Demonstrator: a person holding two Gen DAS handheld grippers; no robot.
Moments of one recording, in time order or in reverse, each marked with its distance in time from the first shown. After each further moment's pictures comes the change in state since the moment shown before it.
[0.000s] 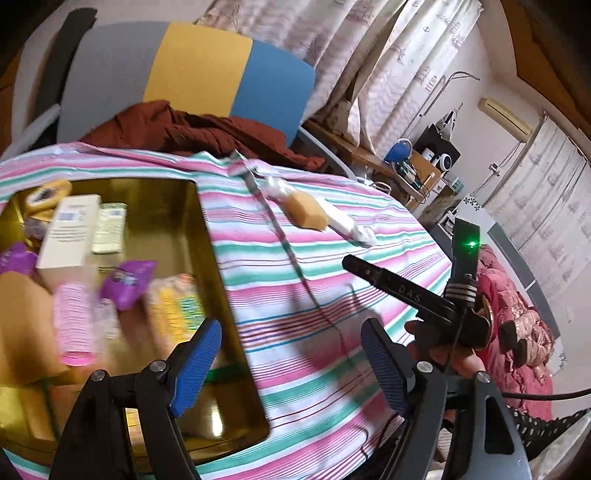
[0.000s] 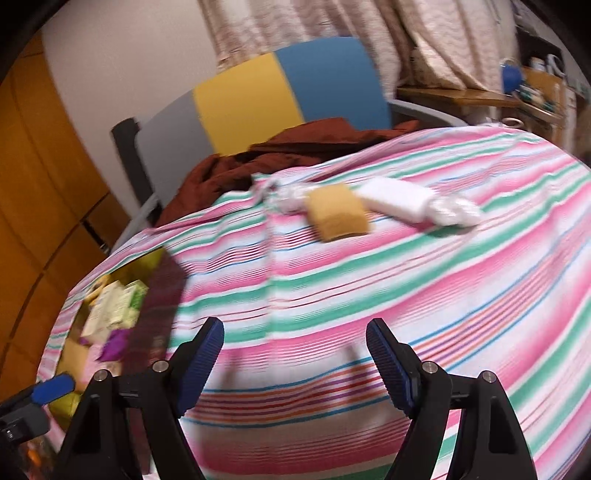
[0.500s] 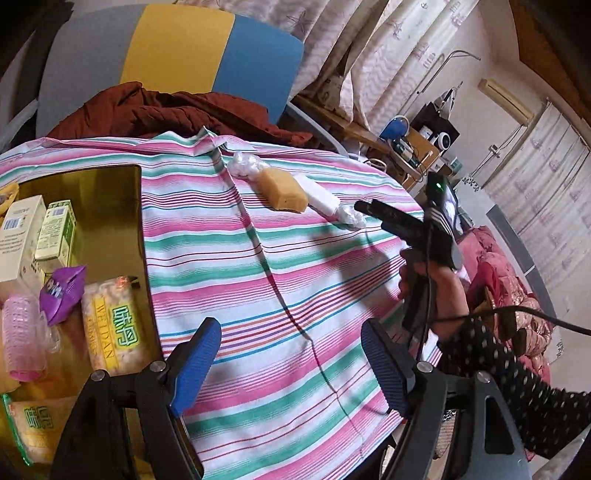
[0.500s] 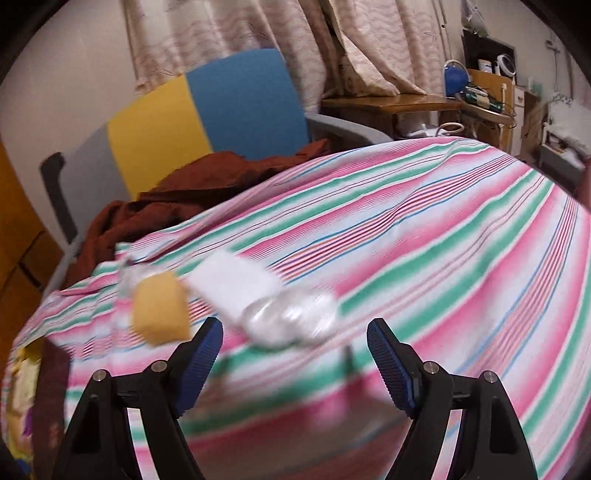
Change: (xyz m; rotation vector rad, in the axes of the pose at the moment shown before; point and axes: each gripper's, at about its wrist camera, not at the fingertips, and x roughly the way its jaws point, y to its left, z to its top) left arm 0.046 -0.035 0.011 0.028 0.091 0.003; right arm 0.044 -0.127 0.095 0.068 -0.040 -0.228
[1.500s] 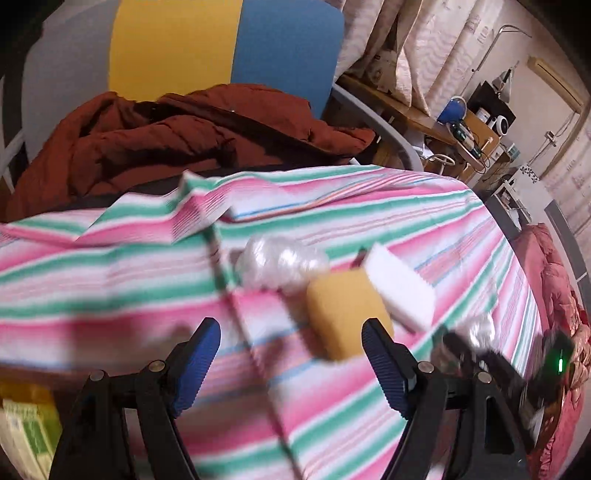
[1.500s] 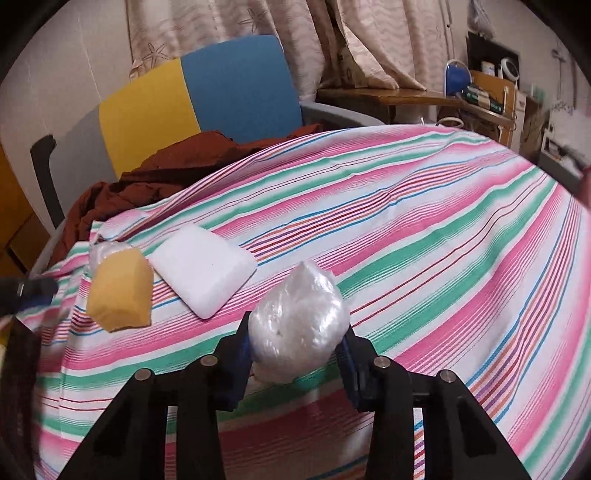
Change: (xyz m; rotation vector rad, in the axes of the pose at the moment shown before) left arm 0.167 0.019 0.173 -0.006 0.105 0.213; right arm 0.024 -0.007 -0.020 -0.049 0.019 -0.033
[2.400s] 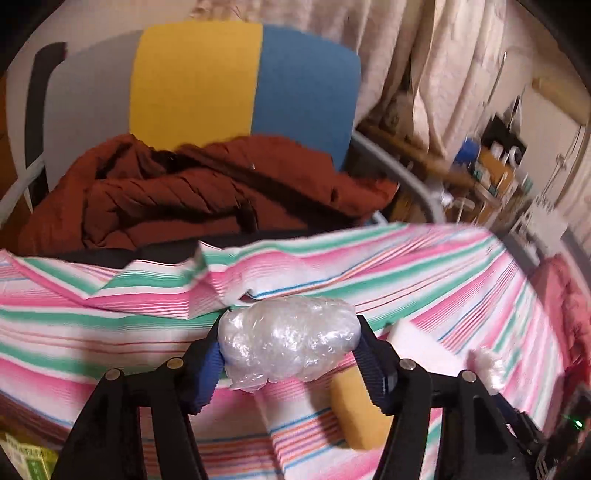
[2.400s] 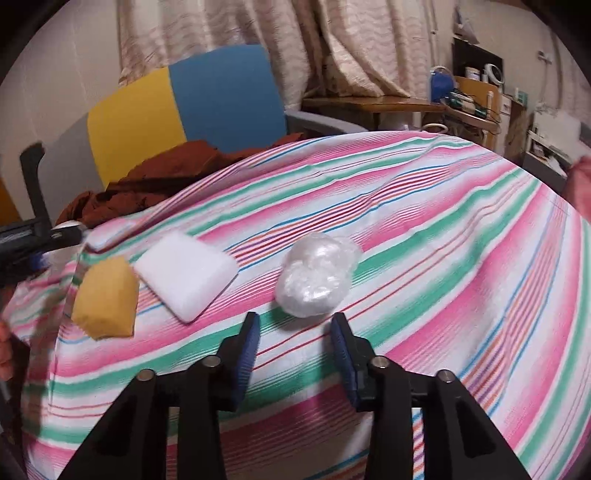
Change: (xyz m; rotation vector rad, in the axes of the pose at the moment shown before) left arm -0.007 0.008 0.020 -0.043 -0.228 0.070; right arm -0.006 -0.011 -0.002 0.056 -0.053 -0.050
